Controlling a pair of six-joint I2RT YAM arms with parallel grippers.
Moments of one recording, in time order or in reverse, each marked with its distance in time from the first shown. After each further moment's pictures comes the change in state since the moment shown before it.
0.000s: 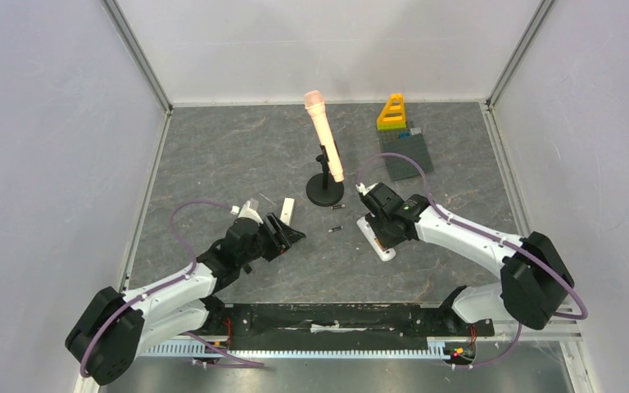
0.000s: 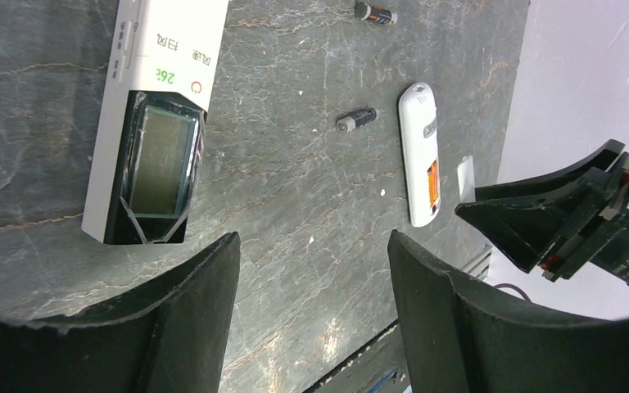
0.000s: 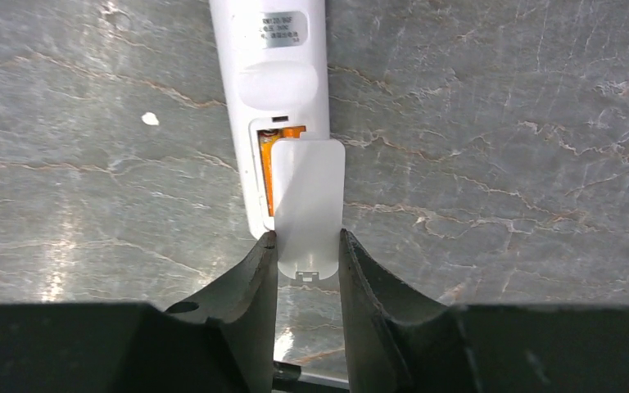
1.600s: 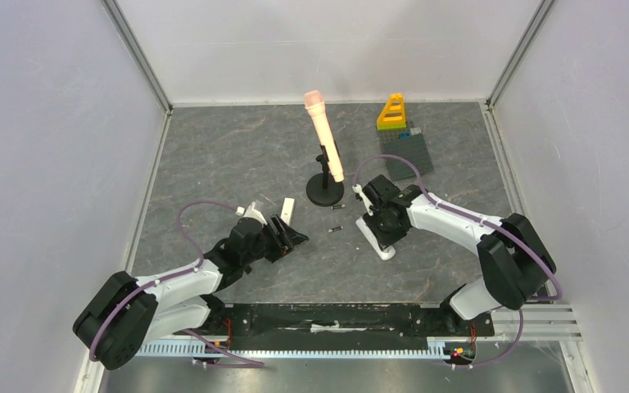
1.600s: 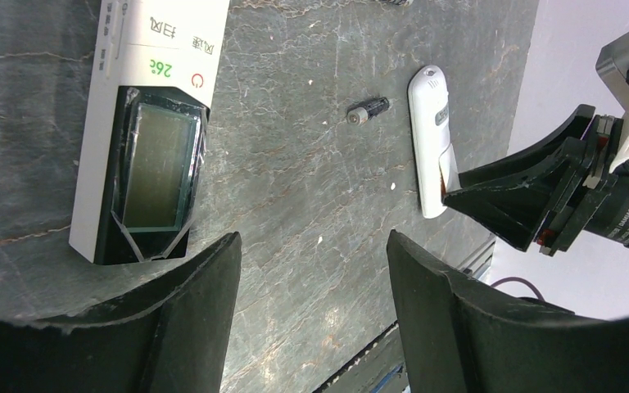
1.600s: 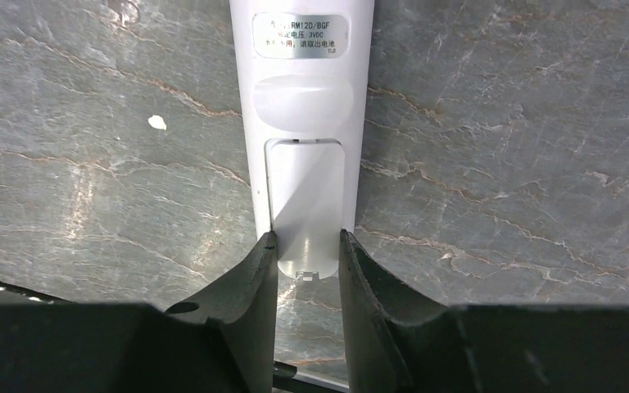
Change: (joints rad) left arm 0.001 0.118 -0.016 0.119 0.044 0.000; right arm -0.099 0.149 0.037 0.004 -0.177 -0.145
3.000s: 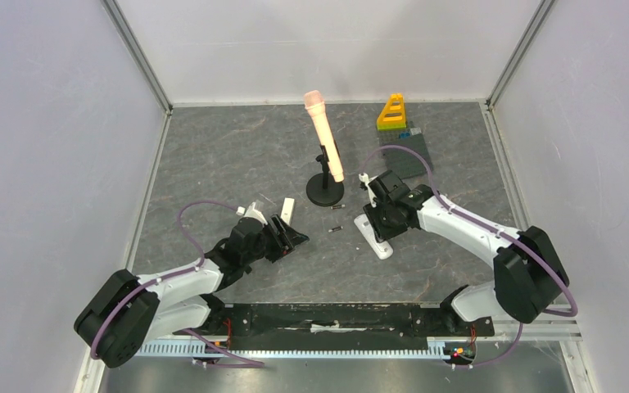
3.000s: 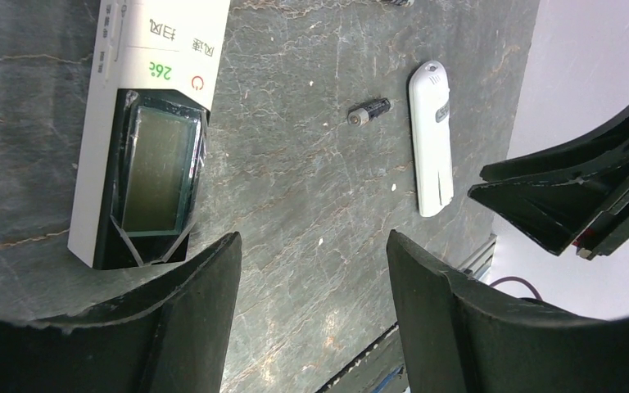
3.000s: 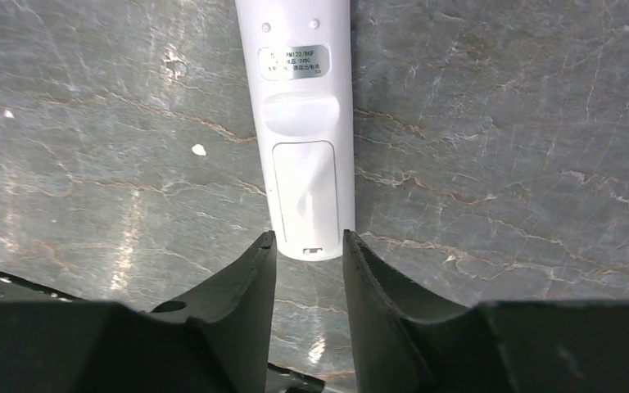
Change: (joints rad) left arm 0.000 0.016 0.000 0.015 0.001 0.000; right arm -0.025 -0.082 0.000 0.045 -0.020 0.073
